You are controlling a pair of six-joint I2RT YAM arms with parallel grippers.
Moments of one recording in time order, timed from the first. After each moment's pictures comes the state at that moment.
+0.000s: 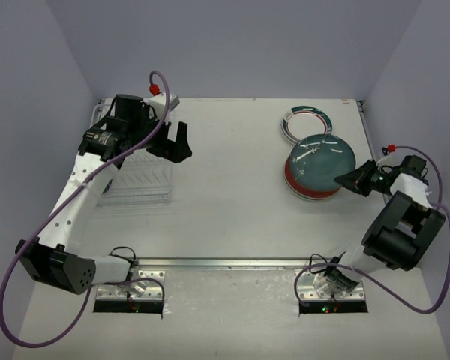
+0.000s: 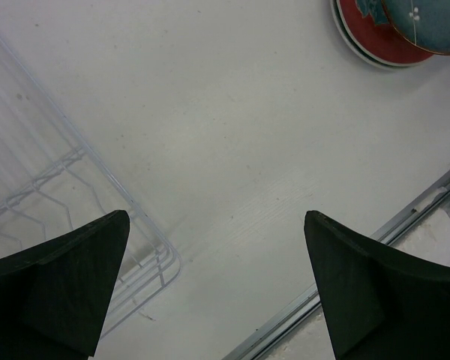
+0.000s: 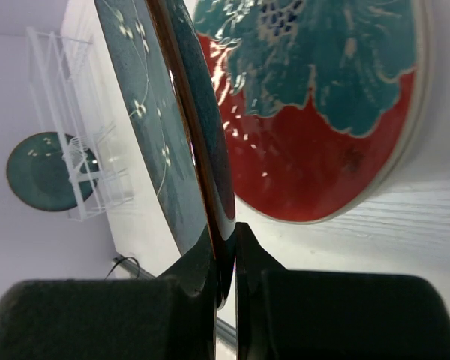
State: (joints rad) left arm -0.23 1.28 1.45 -0.85 0.38 0.05; right arm -0.65 1.51 0.87 -0.52 -0.96 0.12
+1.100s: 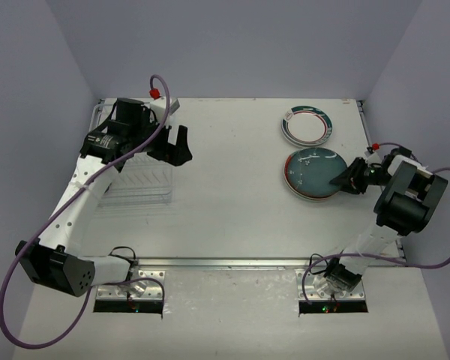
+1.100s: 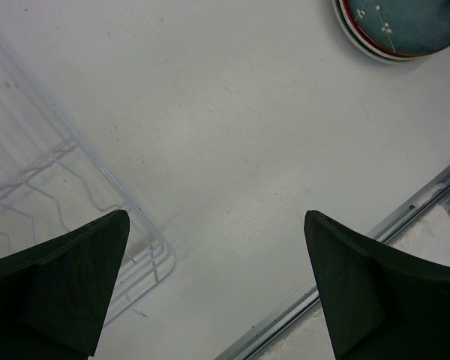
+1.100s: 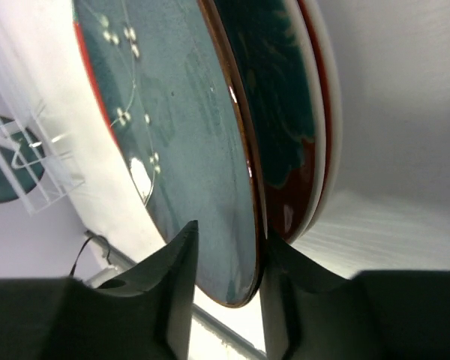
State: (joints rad) left arm -0.23 1.26 1.39 -0.84 0.38 0.04; right arm -0.58 1.87 1.12 -0.69 -0.79 -0.03
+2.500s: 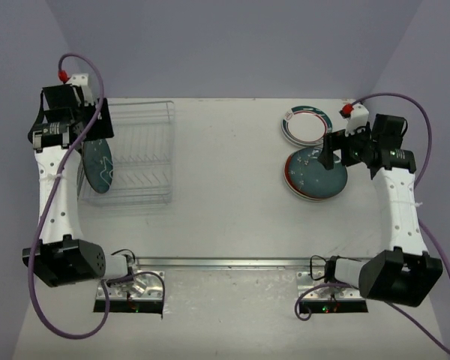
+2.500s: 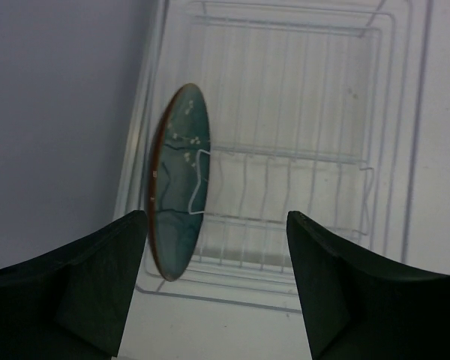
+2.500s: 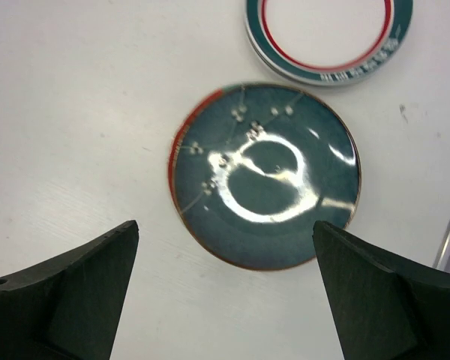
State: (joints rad) left arm 0.25 1.31 1.54 -0.87 -0.01 0.06; right arm -0.22 1.24 1.16 -0.69 -0.43 -0.35
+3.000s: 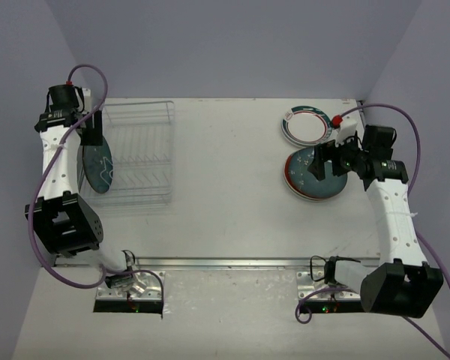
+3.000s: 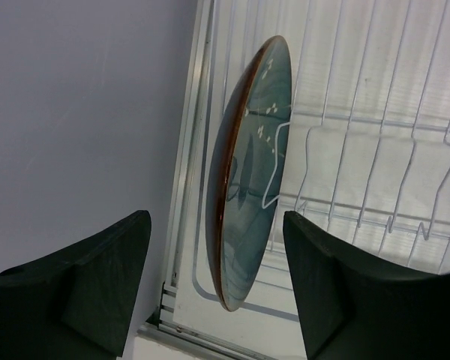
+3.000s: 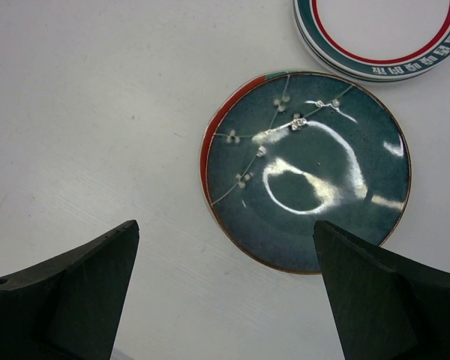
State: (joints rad) left arm 0.34 1.56 1.57 -0.88 -0.16 0.24; right arm -0.15 1.14 1.04 -0.65 -0.49 -0.35
